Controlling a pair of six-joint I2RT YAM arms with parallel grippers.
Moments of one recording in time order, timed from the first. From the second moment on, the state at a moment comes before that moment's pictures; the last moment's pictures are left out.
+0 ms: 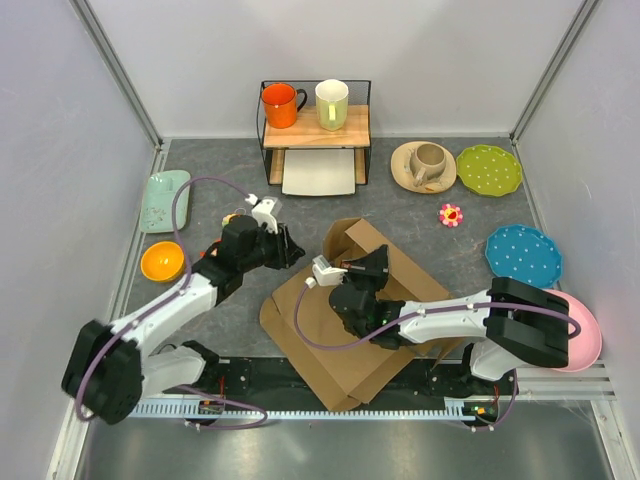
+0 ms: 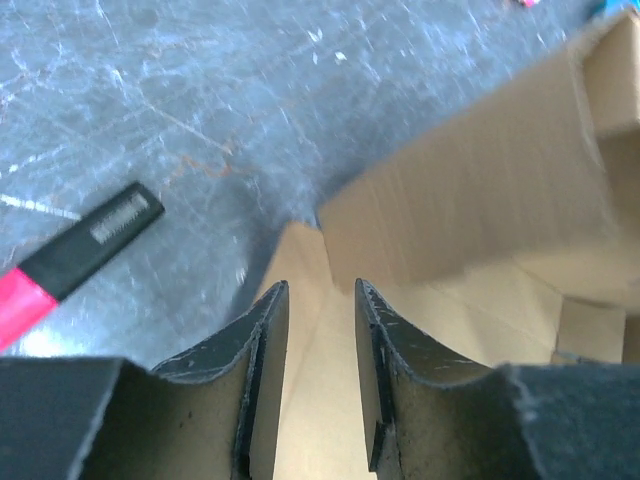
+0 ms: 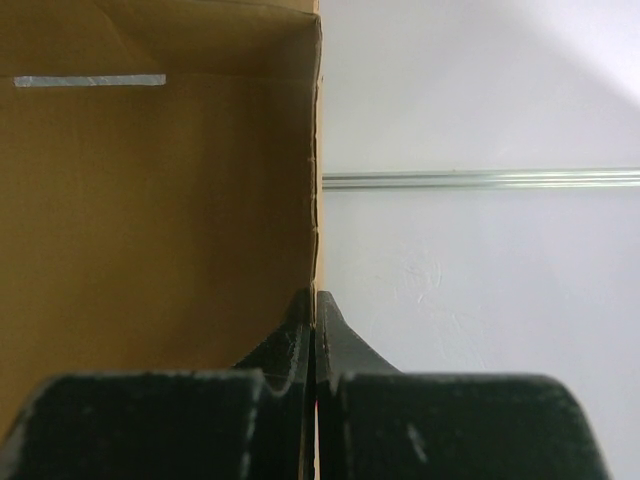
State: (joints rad) left arm -0.52 1.10 0.61 -0.01 0.21 -0.38; right arm 1.26 1.52 0.65 0.51 1.37 -1.09
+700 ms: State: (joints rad) left arm -0.54 1.63 0.69 0.69 0.48 -0.61; right arm 1.31 1.52 0.66 0.44 1.39 -1.05
